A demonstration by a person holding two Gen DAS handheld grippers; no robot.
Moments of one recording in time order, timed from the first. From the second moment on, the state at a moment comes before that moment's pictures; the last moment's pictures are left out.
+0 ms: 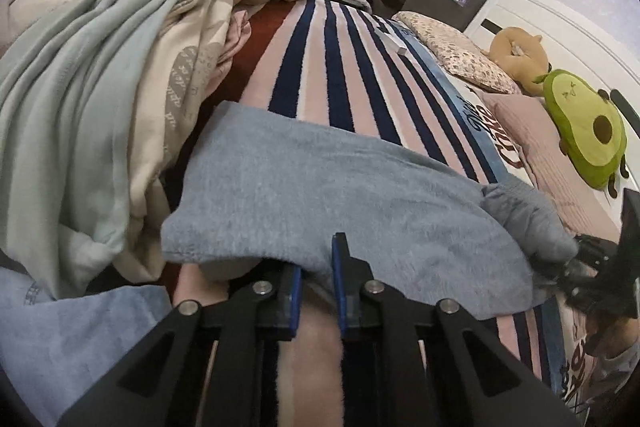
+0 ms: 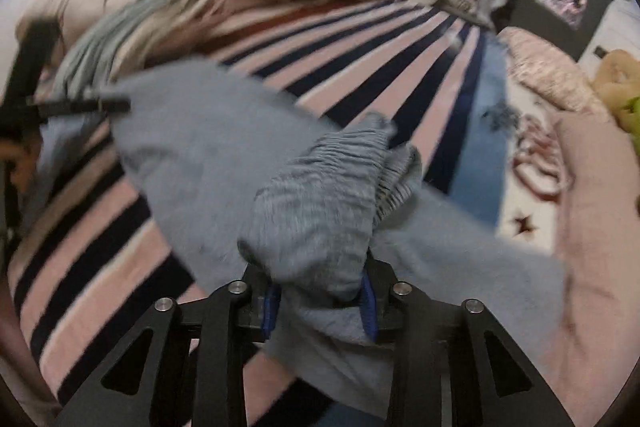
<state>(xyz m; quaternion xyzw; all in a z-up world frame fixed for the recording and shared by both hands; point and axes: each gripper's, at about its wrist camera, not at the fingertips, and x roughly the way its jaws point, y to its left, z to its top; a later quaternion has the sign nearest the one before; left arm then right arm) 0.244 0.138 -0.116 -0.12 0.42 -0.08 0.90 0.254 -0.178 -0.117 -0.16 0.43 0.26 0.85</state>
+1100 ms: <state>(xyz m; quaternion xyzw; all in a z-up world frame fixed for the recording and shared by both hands) 0.262 -0.039 -0.124 -0.08 0.45 -0.20 0.87 0.206 -0.319 -0.126 -0.09 0.41 0.22 0.88</state>
